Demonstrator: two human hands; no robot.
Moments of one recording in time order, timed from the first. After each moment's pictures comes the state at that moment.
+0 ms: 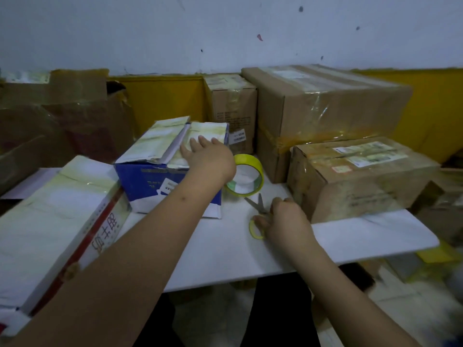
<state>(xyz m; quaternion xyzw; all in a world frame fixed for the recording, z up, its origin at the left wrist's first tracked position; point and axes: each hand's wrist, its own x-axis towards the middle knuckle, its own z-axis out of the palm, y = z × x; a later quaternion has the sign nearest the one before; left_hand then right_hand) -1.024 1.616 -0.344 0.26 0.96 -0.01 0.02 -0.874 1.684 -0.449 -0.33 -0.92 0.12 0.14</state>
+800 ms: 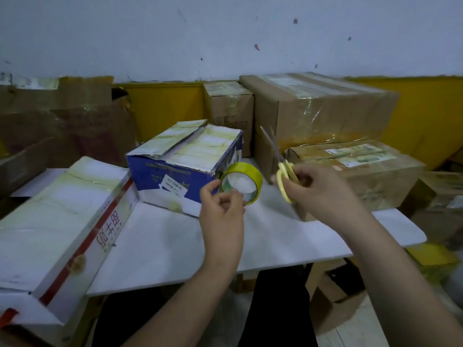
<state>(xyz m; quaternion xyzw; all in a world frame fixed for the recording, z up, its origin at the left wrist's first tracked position) -0.909 1.558 -0.415 0.14 0.64 0.76 0.06 -0.811 1.687 -0.354 -0.23 -0.87 0.33 0.27</state>
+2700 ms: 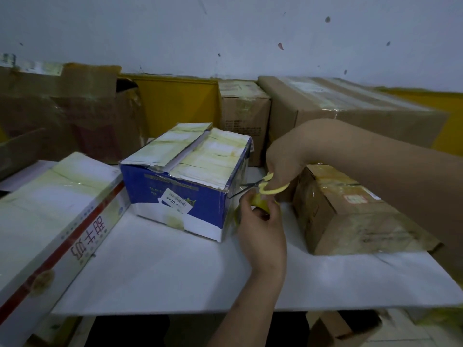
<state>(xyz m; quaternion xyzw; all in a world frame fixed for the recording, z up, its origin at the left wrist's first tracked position) -0.919 1.675 -0.457 0.09 0.68 0.73 -0.03 -0.950 1.728 -0.261 -0.10 -0.92 -0.23 -0.31</state>
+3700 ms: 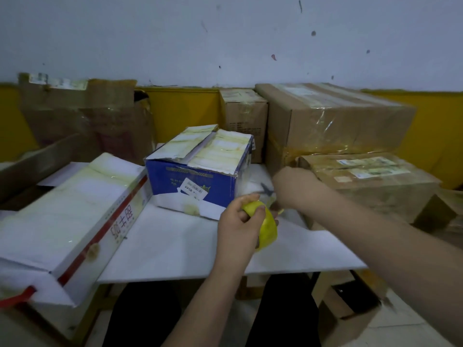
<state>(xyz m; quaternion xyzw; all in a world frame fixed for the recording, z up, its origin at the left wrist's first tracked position) -0.903 1.564 -0.429 0.18 0.60 0.75 0.19 -0.891 1.696 -0.346 -0.21 -0.96 -0.15 -0.08</state>
